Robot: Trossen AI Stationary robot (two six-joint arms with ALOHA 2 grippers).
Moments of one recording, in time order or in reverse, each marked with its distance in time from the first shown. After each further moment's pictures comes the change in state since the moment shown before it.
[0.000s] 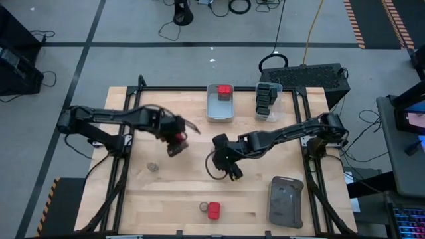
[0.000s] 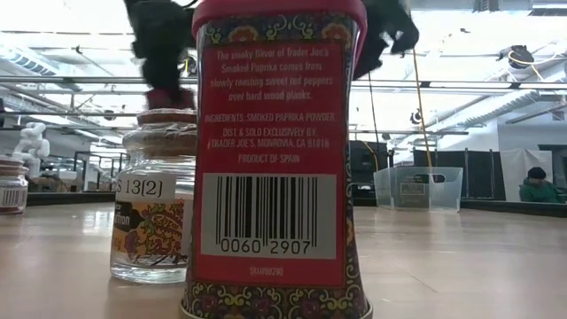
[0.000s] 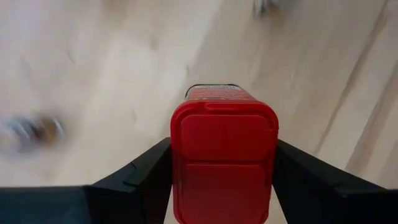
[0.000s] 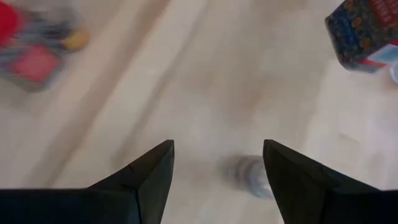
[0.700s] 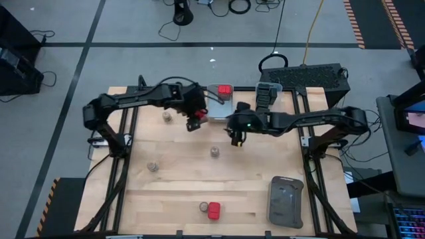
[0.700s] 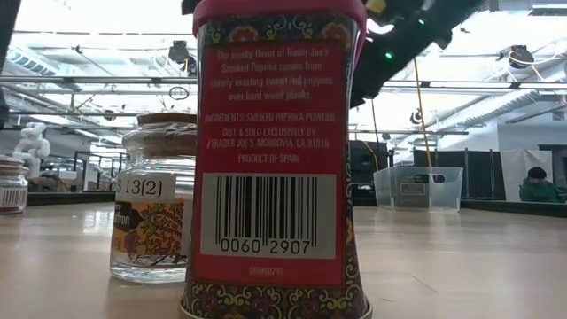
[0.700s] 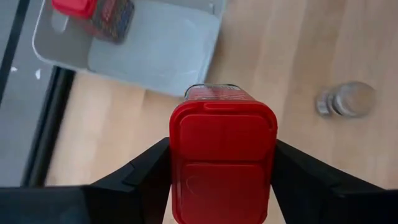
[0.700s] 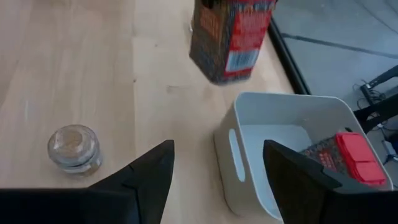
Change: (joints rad) left arm 0.266 0.320 0.358 0.071 0.000 0.482; right arm -0.278 -0.310 -0.444 0.454 0.224 0.142
